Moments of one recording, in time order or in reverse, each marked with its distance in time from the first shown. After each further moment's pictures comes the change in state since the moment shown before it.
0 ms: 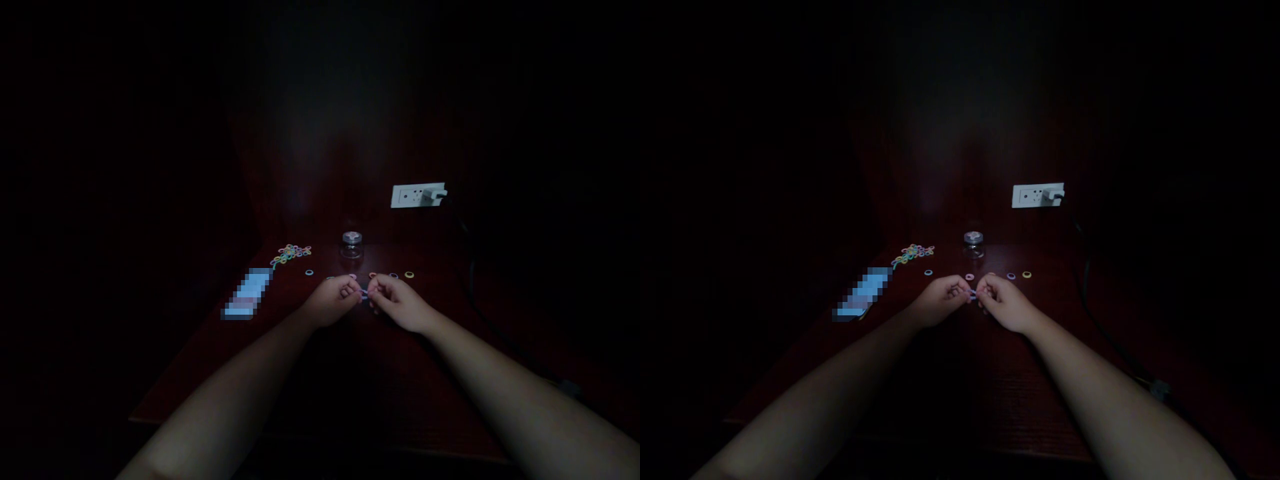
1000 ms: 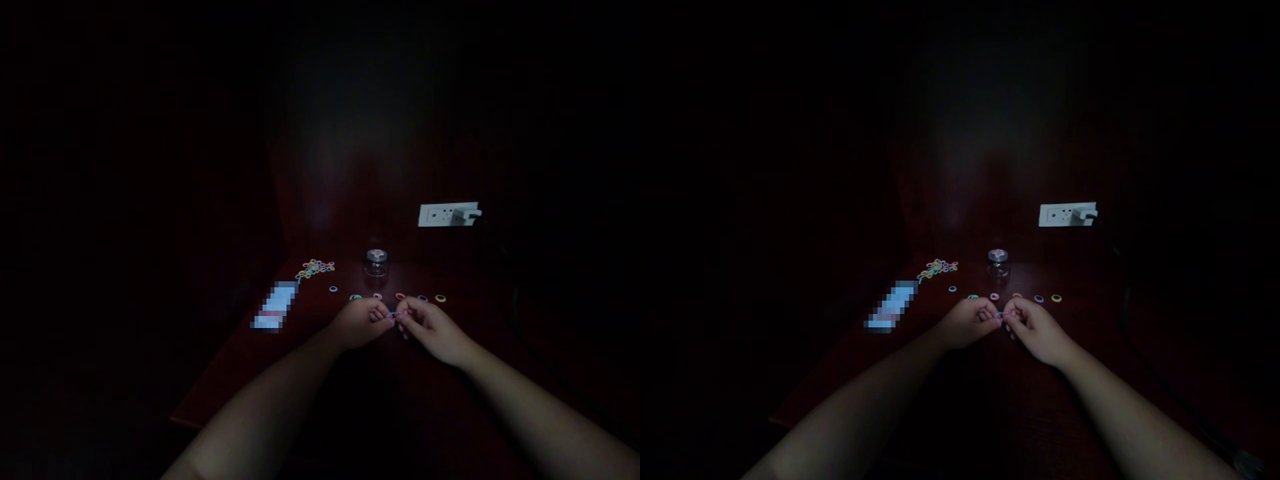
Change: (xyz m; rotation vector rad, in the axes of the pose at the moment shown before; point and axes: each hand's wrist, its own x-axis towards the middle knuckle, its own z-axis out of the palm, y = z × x) left_hand 0.000 -0.002 0.007 -0.106 0.010 -0.081; right_hand -0.002 -0.002 0.001 0.024 -0.013 0.020
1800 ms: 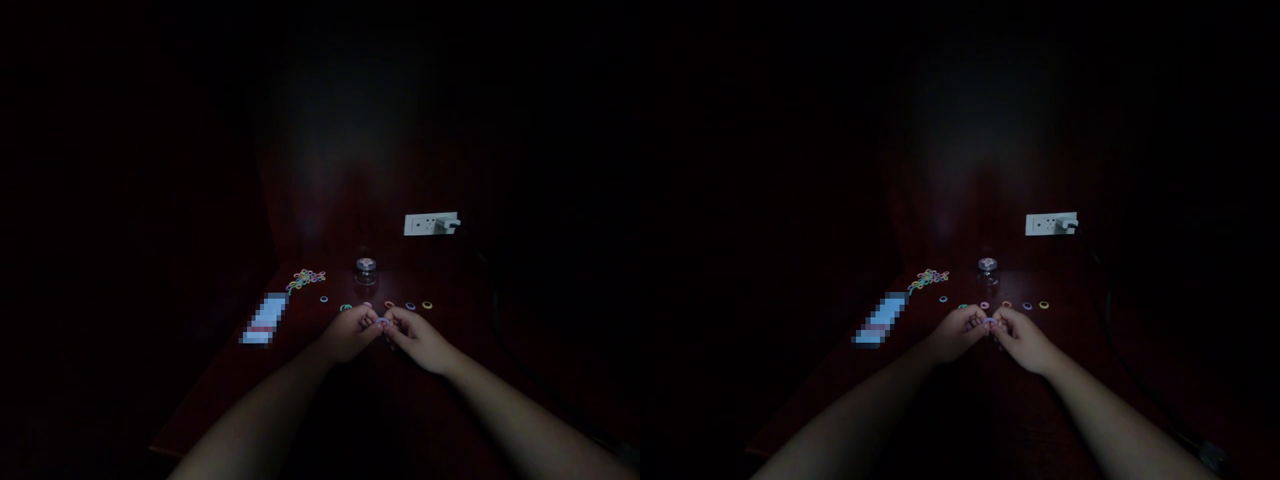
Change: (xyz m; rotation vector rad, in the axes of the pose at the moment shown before) left_hand -0.003 0.002 -0.002 0.015 0.004 0.100; right_hand 0.000 -0.004 0.003 0.008 0.002 -0.016
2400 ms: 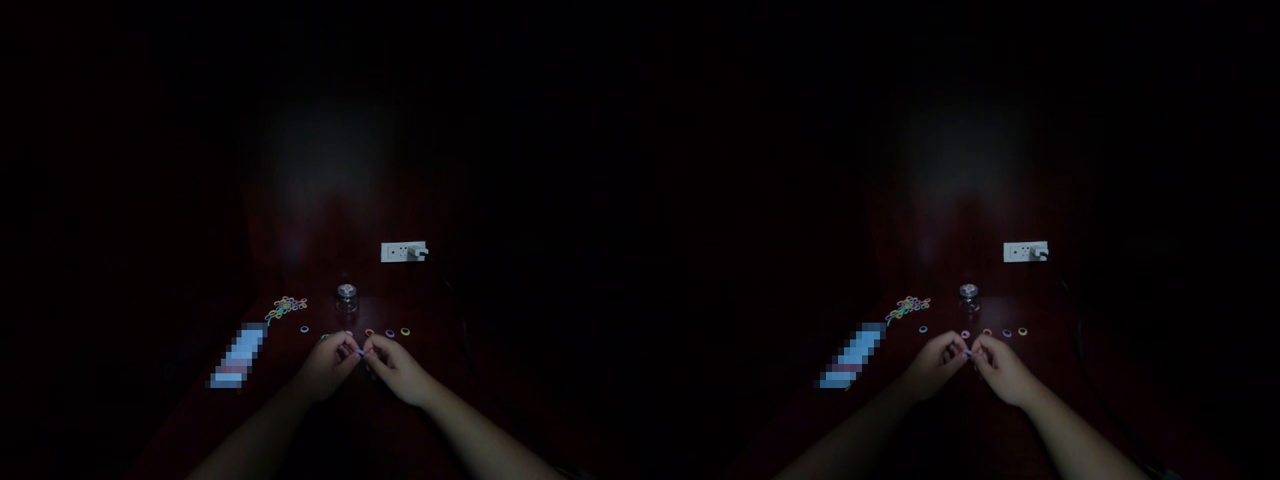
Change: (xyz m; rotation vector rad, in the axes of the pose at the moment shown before) left_hand -0.001 0.008 -0.003 0.155 0.096 0.014; right_hand 0.000 0.003 0.001 -0.021 0.064 -0.033
